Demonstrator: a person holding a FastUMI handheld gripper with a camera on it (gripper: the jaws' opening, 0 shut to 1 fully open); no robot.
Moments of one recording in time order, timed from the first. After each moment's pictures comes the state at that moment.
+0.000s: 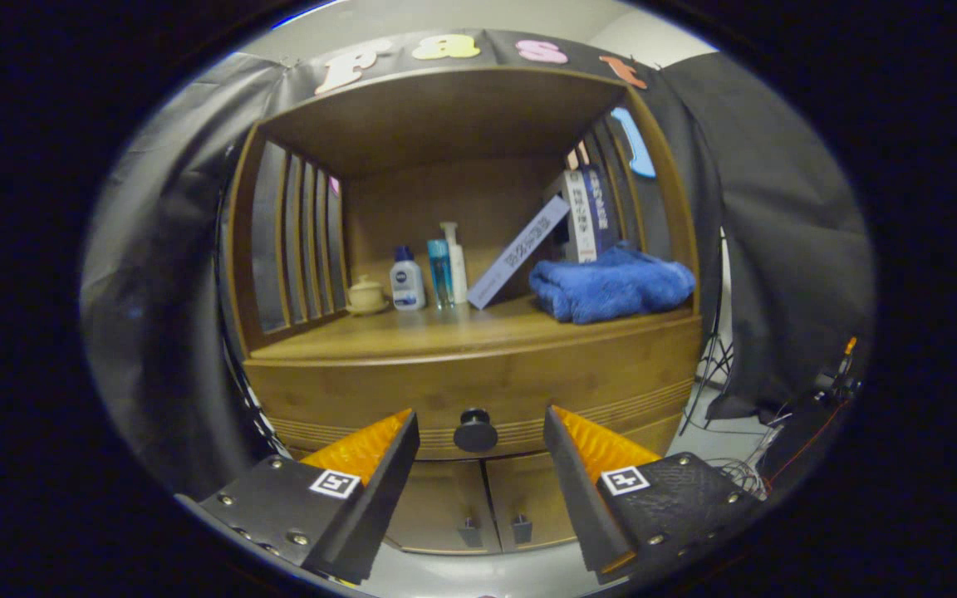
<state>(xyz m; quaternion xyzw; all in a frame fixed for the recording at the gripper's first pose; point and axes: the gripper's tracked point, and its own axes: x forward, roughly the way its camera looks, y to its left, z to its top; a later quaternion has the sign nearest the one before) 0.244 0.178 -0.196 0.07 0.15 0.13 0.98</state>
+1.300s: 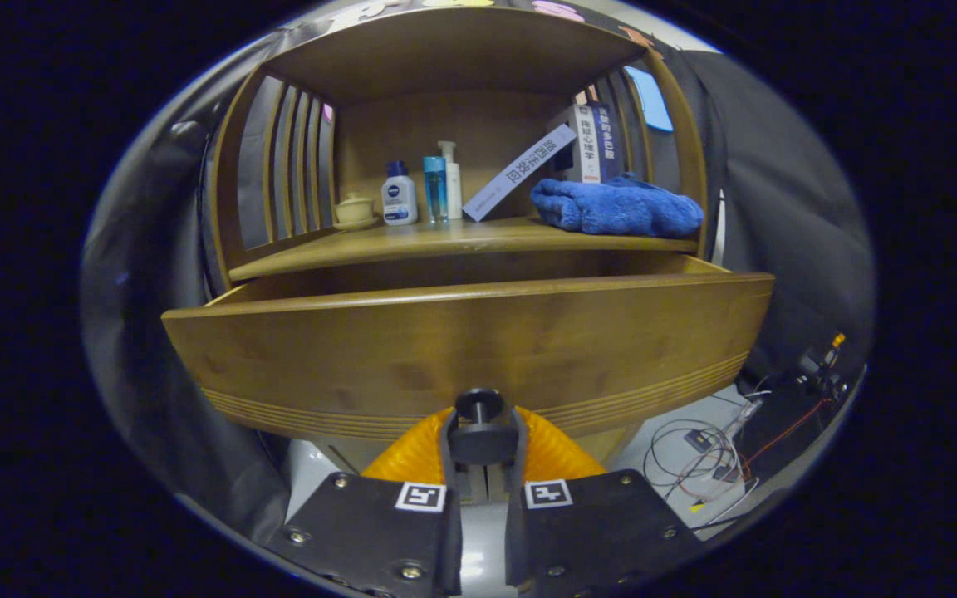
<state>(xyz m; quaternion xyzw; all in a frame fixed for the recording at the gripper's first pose) 0.183 0.173 -0.240 0.02 0.27 0.11 0.96</state>
